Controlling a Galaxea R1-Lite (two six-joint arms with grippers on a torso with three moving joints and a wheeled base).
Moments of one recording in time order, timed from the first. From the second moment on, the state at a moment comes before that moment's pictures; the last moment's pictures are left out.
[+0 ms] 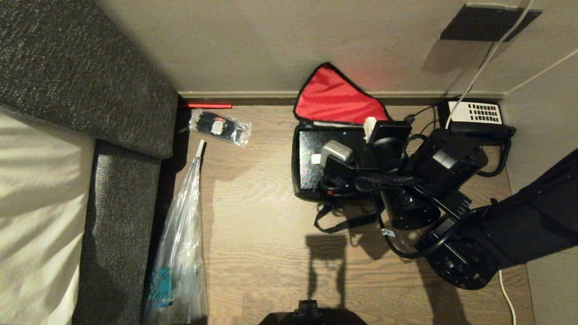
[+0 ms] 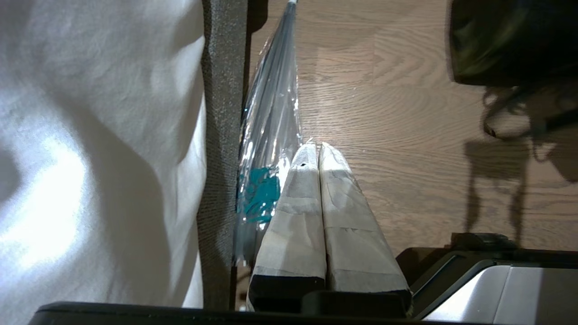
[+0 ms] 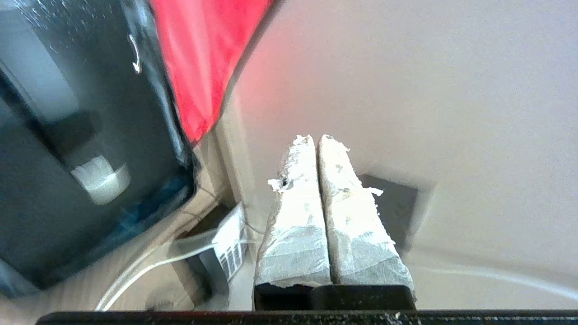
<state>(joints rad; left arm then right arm) 0.00 0.00 0.00 0.00 0.00 0.01 0.70 1.97 -0.89 -1.46 -0.65 -1.75</state>
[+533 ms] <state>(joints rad) 0.00 0.00 0.00 0.00 0.00 0.00 0.70 1.91 -0.82 -1.44 -0.67 -1.73</state>
